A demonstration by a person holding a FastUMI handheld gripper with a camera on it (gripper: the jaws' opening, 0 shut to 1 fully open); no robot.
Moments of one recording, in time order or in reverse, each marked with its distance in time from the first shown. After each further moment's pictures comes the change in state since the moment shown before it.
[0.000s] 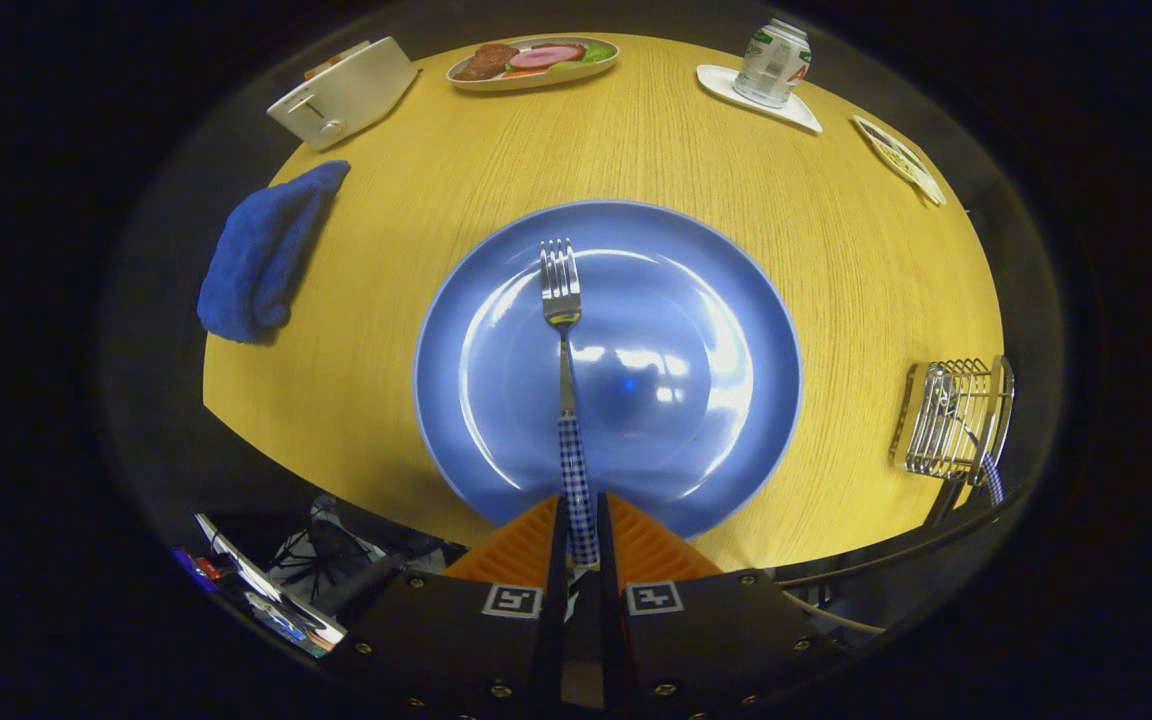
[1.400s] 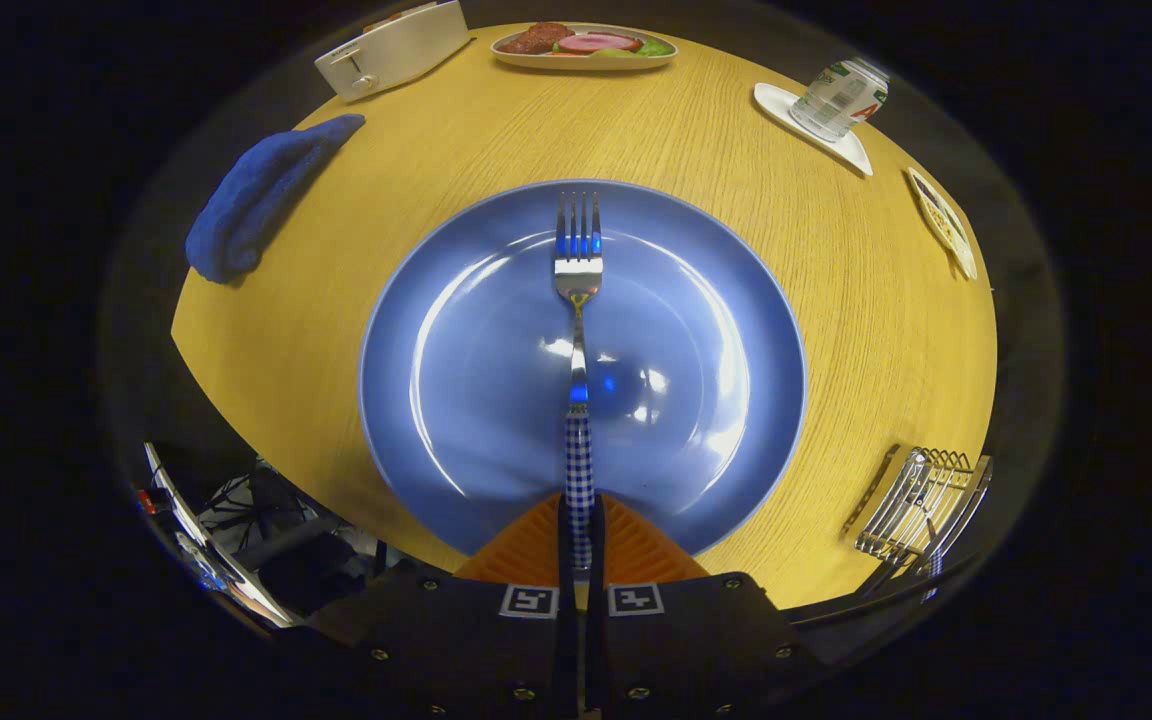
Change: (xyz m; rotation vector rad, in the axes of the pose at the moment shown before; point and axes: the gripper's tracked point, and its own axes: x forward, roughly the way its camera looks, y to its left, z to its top) arm 0.023 -0.037 0.018 -0.217 0.013 -0.068
